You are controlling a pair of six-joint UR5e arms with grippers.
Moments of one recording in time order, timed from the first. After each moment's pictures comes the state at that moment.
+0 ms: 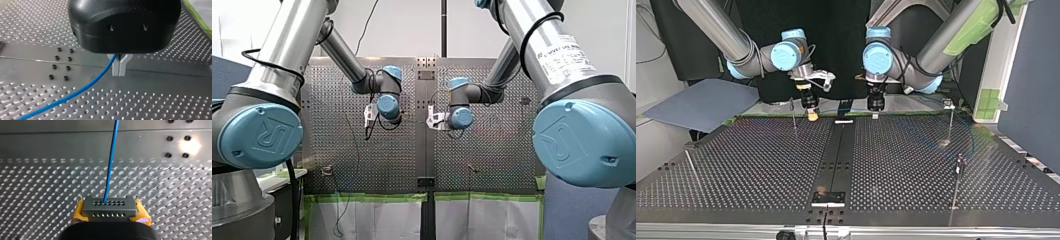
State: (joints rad) left arm -0.46 -1.93 -1.82 -2.70 -2.01 -1.60; right arm 2.20 -1.01 1.64 -0.53 1.65 1.61
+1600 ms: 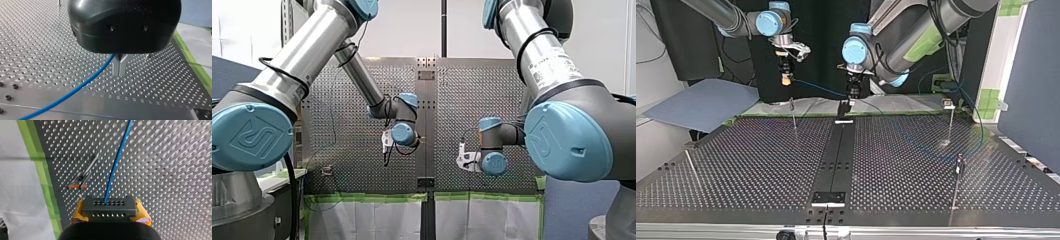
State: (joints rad) left arm -0.58 -2.16 -1.78 -2.52 -2.00 -1.68; right arm 2.02 -0.90 2.07 -0.99 1.68 1.67
